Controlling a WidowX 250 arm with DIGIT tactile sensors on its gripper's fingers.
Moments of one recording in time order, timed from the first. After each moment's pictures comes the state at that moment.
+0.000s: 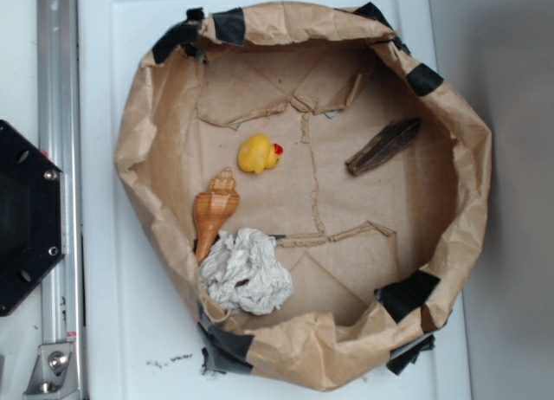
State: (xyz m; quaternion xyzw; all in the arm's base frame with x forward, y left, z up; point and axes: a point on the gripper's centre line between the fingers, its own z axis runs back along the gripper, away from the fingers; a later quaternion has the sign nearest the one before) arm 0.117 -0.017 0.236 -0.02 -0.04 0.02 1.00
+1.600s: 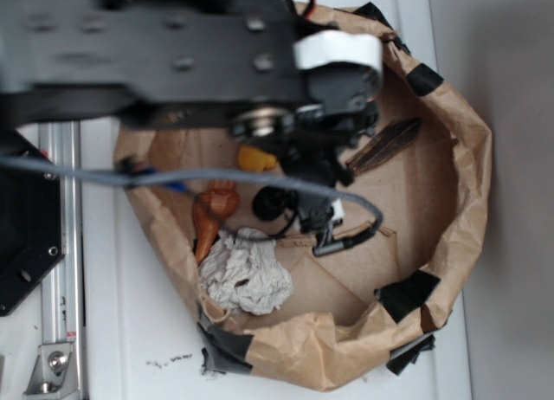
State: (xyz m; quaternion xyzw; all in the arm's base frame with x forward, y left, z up) arm 0.271 0.034 0.095 0.00 -0.09 0.12 0.99
